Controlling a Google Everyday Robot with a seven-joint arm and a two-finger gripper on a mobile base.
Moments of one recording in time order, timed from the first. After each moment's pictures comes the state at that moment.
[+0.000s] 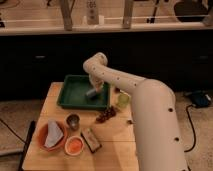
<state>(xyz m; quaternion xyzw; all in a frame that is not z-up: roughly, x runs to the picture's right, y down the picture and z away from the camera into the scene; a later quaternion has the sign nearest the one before) -0.042 0.004 0.932 -0.24 -0.08 -0.25 0.94</state>
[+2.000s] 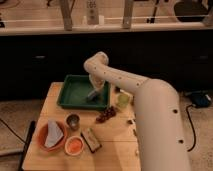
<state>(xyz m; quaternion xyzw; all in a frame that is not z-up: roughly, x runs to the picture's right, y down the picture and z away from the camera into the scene) -0.049 -0.006 0.927 -0.22 -0.10 -0.31 0.92</state>
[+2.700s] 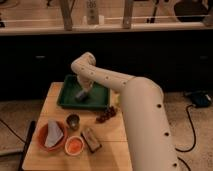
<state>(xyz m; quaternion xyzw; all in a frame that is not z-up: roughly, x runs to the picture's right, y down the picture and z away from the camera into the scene) -0.113 0.017 0.917 -0.22 -0.14 -0.38 0.89</state>
